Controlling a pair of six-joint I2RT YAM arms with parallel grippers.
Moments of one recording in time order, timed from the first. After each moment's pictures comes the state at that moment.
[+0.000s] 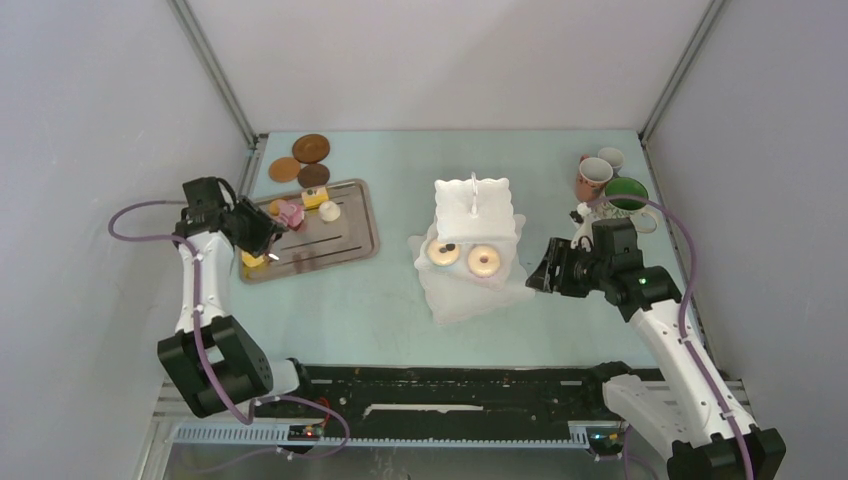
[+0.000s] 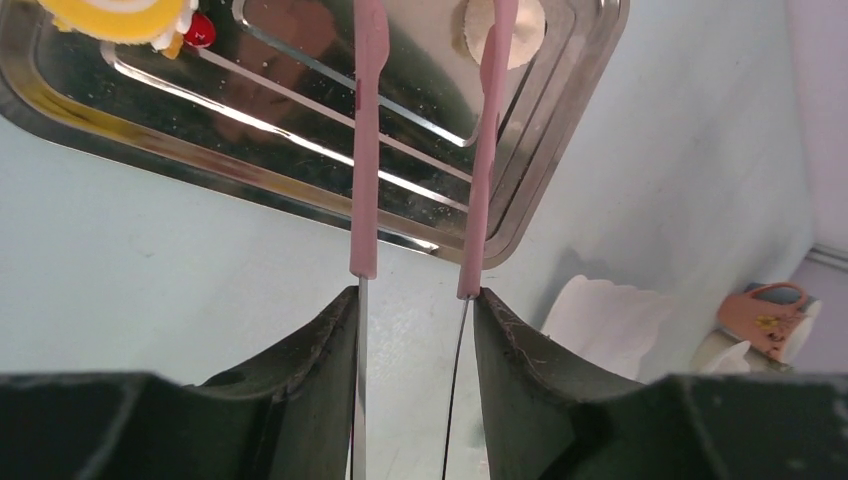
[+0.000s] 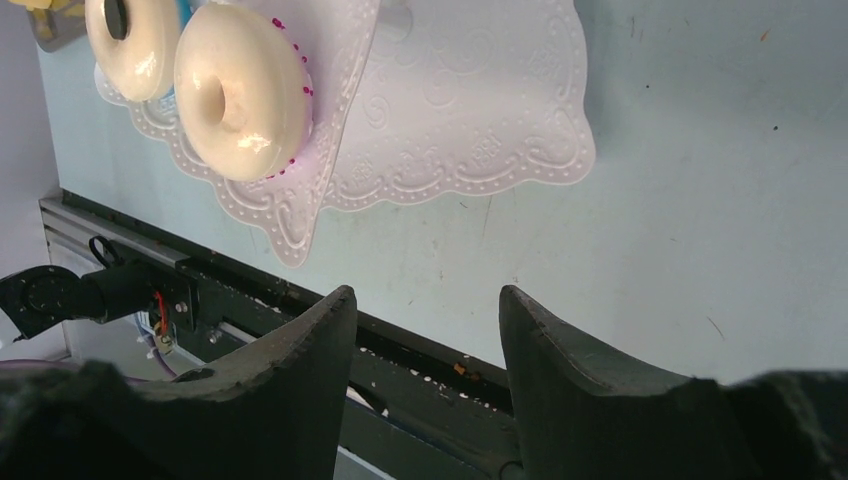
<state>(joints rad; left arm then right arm) 0.38 1.29 1.12 -0.76 0.27 -0.55 0.22 0.87 0.81 -0.78 -0.37 0.41</state>
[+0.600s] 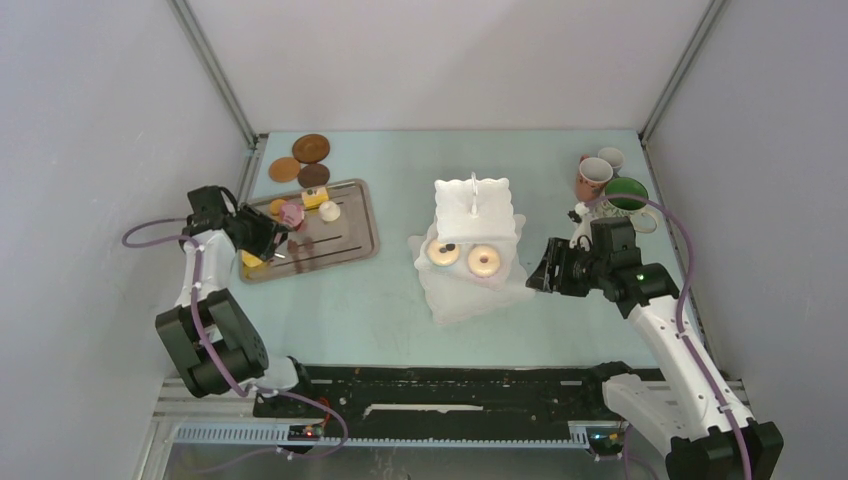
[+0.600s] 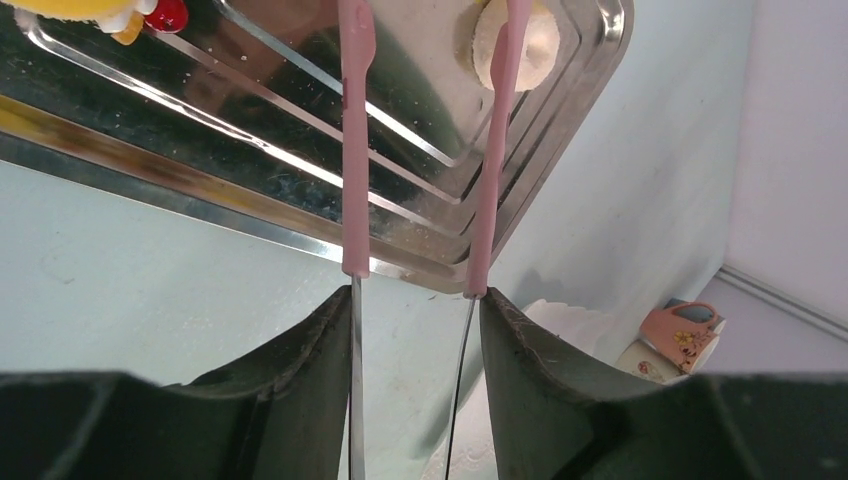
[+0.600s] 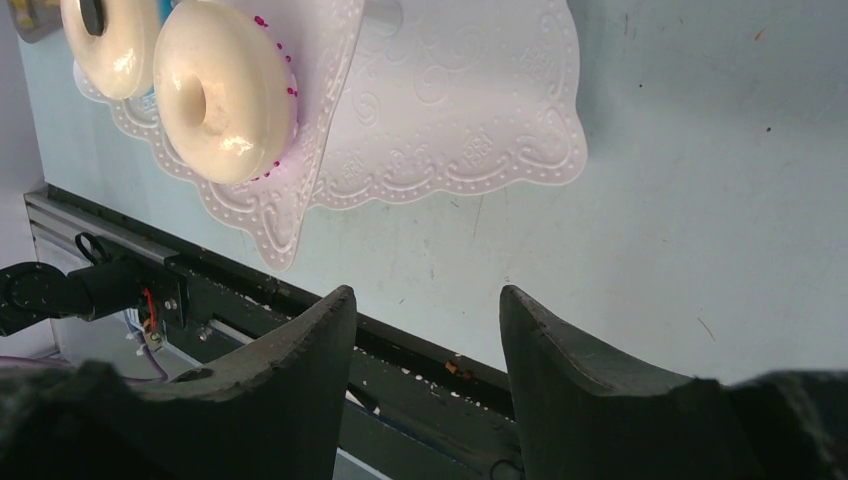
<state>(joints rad) 0.43 1.40 1.03 -0.61 0.38 -0.70 0.21 0.90 0.81 -0.77 -0.38 0.38</state>
